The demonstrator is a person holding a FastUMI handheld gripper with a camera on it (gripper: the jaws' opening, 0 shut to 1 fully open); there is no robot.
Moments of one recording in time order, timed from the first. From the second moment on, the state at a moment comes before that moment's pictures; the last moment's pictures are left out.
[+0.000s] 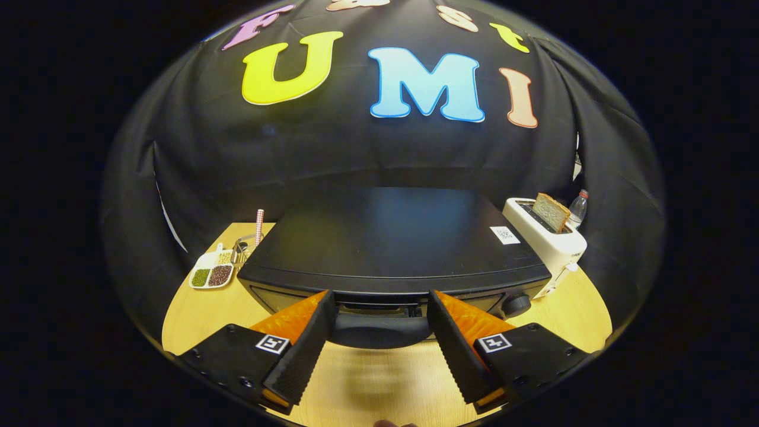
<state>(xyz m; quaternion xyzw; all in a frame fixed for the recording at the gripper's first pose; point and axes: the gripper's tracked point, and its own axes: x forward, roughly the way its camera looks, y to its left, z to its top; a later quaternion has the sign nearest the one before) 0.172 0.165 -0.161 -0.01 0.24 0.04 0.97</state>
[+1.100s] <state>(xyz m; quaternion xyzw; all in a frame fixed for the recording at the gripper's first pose) 0.089 0.158 -0.212 0.00 0.34 0.03 0.94</state>
